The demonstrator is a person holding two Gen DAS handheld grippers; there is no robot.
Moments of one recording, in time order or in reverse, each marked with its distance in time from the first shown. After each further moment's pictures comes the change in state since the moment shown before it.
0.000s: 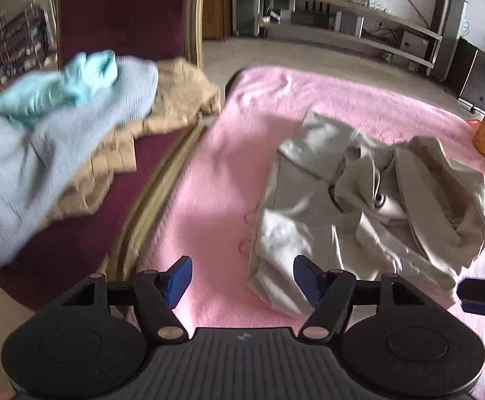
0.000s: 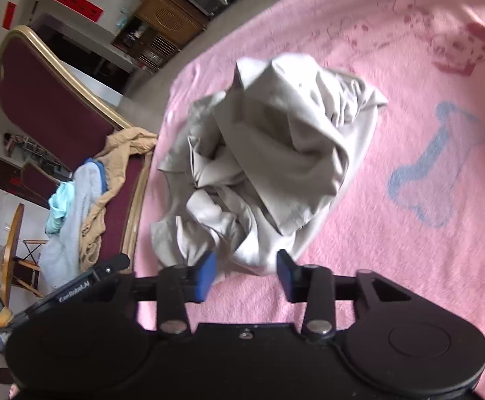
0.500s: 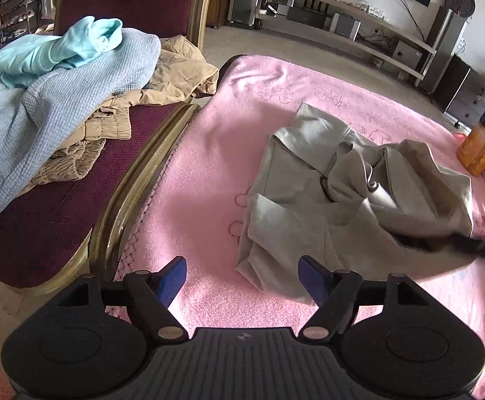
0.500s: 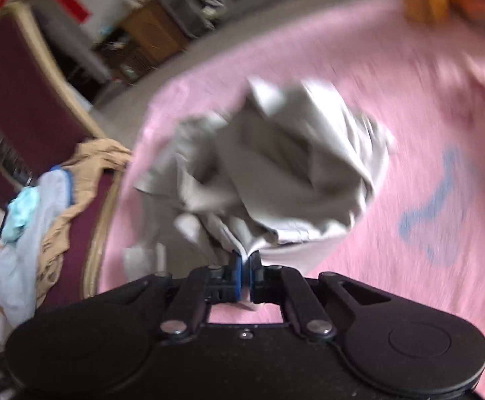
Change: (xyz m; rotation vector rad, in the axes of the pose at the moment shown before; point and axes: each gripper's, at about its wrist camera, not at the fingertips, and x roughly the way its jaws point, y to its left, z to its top) left arm -0.003 0.021 -0.010 -0.092 0.006 -0.118; right arm -0.010 0.060 -0.003 -0.200 -0.197 -0.178
